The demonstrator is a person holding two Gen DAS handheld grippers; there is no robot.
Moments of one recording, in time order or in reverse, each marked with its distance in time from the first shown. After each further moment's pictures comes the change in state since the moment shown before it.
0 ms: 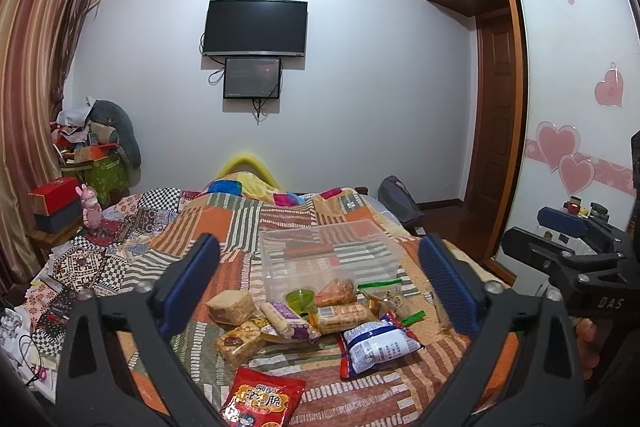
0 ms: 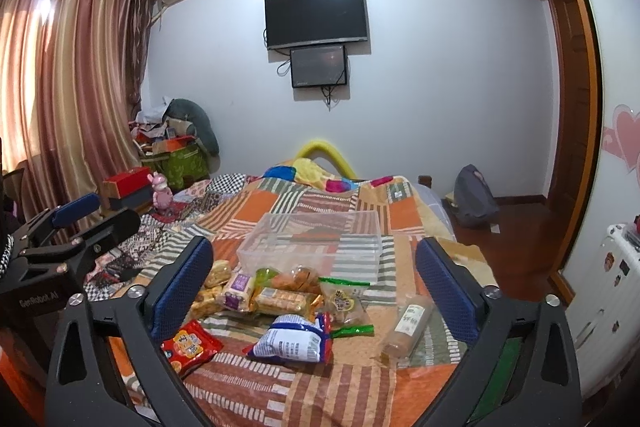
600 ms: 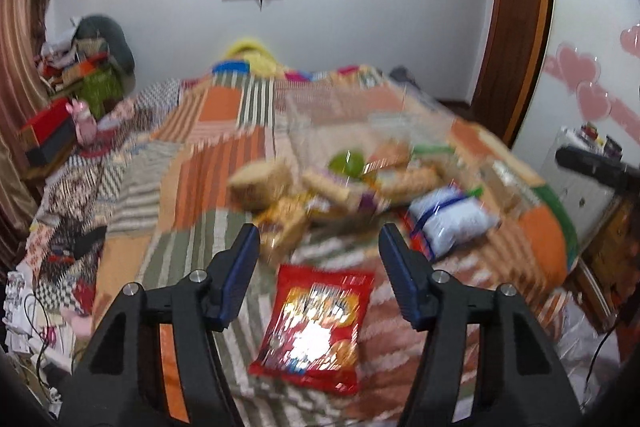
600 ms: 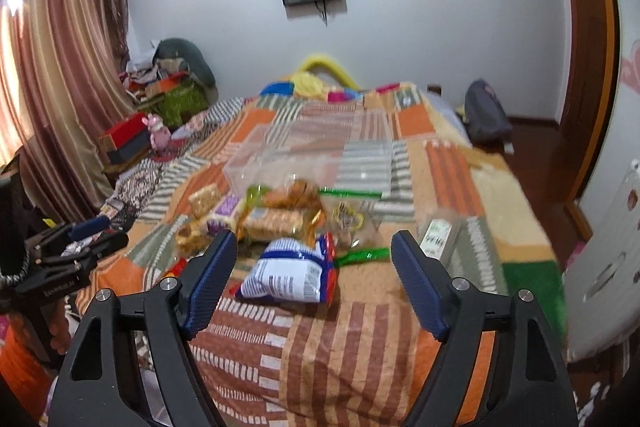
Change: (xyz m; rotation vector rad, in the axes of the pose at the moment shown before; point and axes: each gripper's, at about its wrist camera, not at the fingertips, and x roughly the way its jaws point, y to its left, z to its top) left arm 0.072 0.077 -0.094 -0.005 0.437 -0.016; right arm 0.058 -0.023 -0.045 0.098 0.313 0.040
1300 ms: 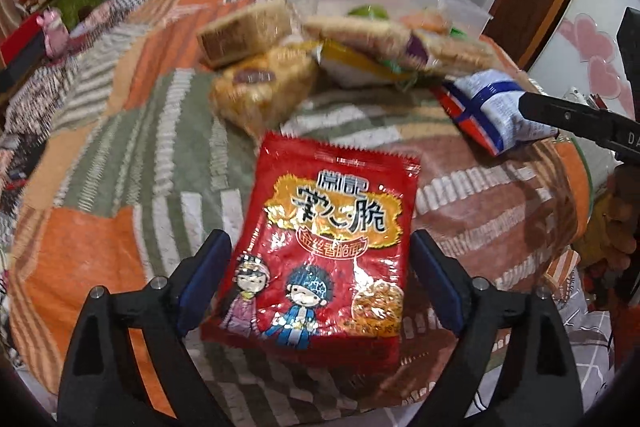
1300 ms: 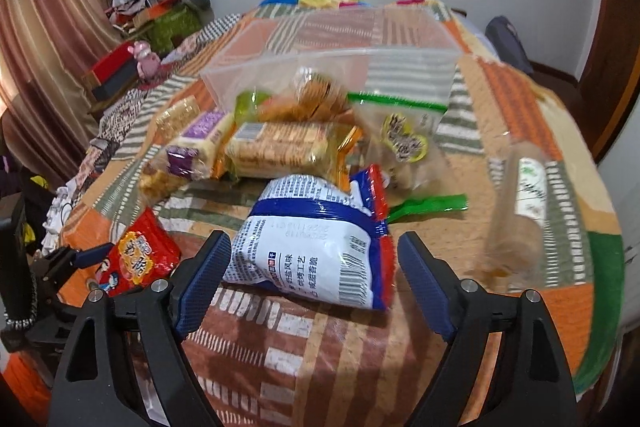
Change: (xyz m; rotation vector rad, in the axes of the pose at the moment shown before) left arm 0.092 0.017 -0.067 -0.102 0.308 -0.093; right arm 0.105 0.017 -0.021 -0.016 0.295 0.008
